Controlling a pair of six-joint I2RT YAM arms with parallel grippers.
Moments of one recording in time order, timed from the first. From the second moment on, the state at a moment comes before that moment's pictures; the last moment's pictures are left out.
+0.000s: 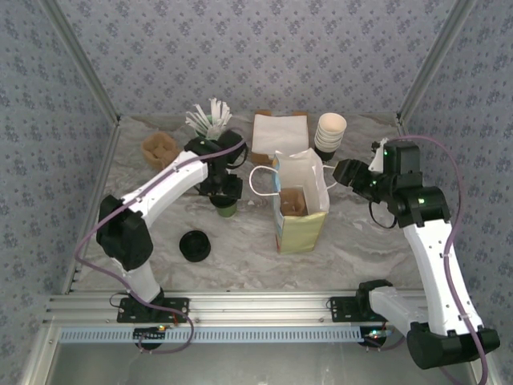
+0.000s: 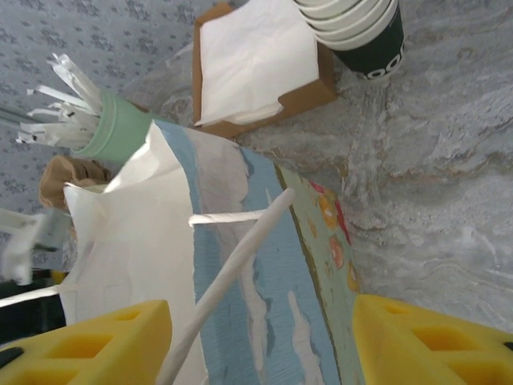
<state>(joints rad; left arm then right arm) -0.66 1.74 1.62 -1.25 -0.12 -0.51 0.15 0.99 1.24 -0.96 -0.27 0.58</state>
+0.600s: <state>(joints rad) -0.68 1.59 1.97 -1.56 -0.23 -0.50 0.32 1.05 1.13 -0.85 -0.30 0.64</state>
